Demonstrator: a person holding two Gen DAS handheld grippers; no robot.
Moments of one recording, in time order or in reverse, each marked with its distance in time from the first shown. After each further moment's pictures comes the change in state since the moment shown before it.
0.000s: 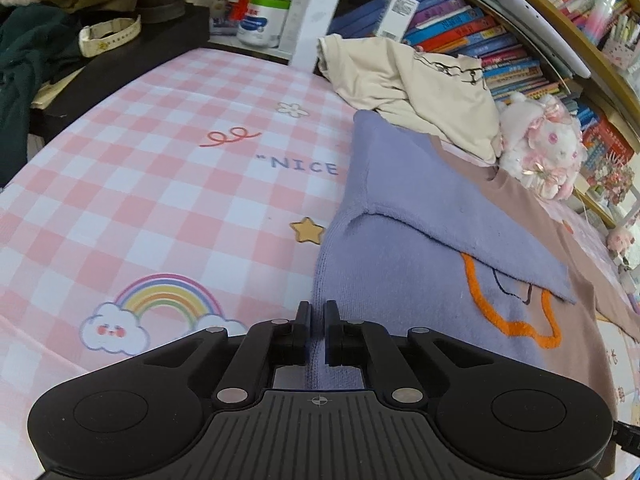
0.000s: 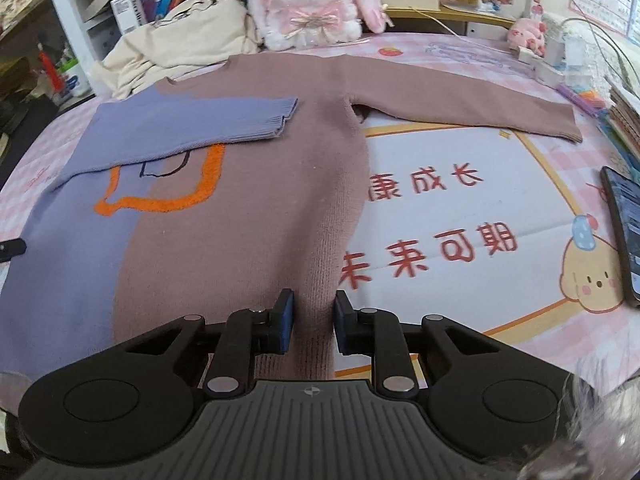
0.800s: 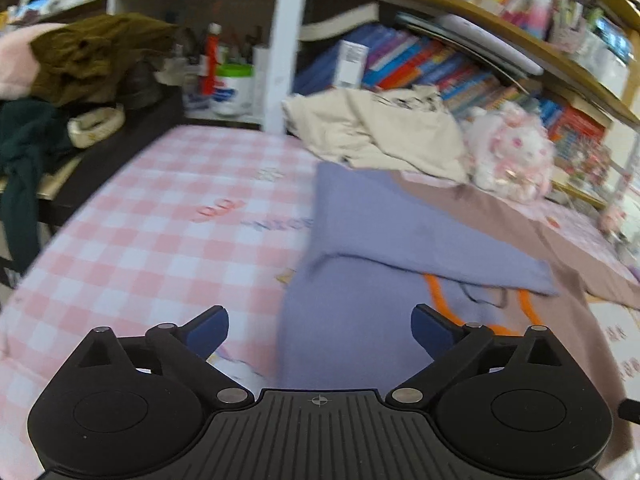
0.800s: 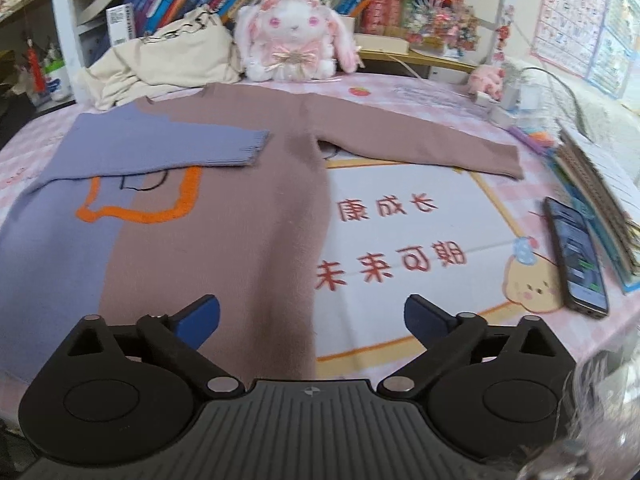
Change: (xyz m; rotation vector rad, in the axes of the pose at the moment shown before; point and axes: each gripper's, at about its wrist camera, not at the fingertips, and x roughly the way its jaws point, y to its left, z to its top) left arm -0.034 -0.034 -0.007 0.188 -0.132 -0.011; right arm -0.034 0.028 -0.013 -0.029 -0.099 -0.194
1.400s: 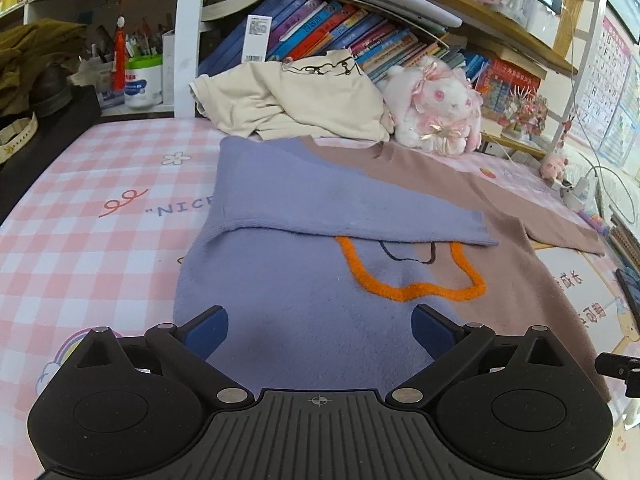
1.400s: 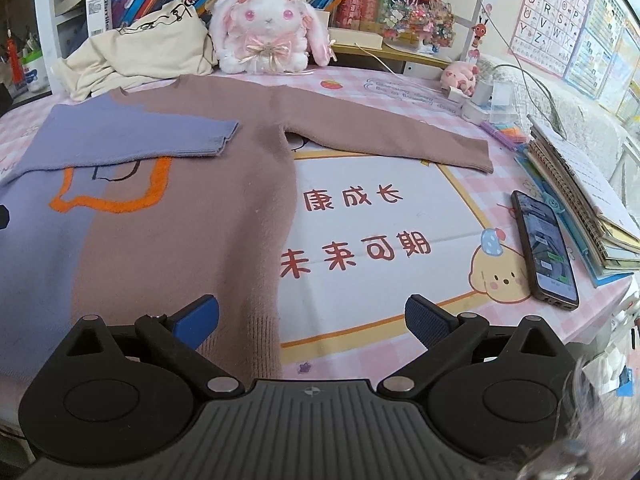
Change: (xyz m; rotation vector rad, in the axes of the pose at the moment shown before) left arm 0.015 -0.037 -0.012 0.127 0.046 -0.127; right arm -0.002 -0.007 -0.002 -0.007 0.017 -0.072
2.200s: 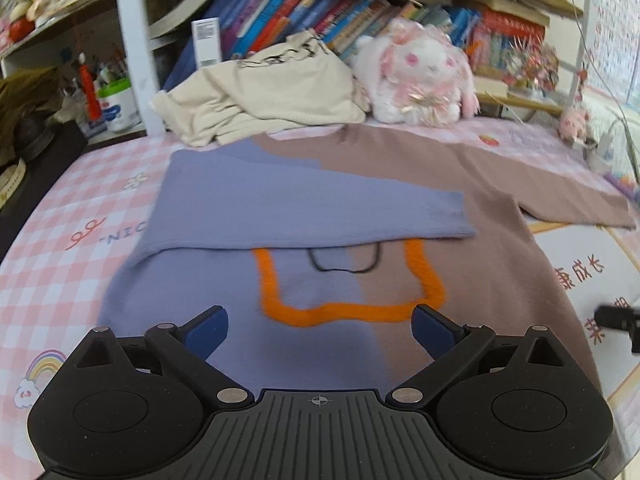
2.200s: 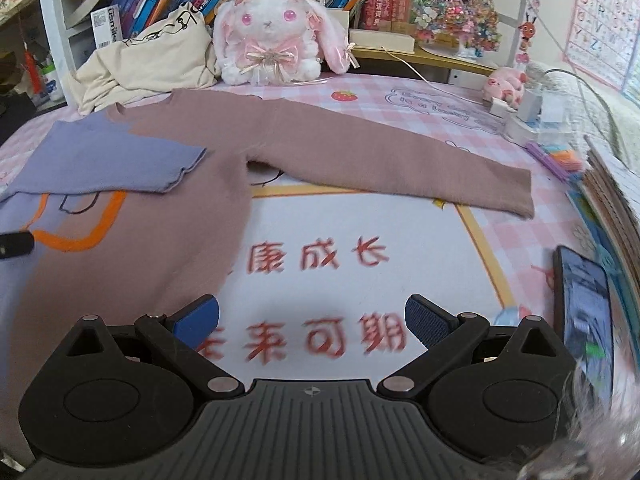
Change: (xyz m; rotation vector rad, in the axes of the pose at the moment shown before) left arm 0.041 -0.116 0.012 0.110 0.061 0.170; right arm 0.075 -0.086 0.046 -0.065 -0.019 0.204
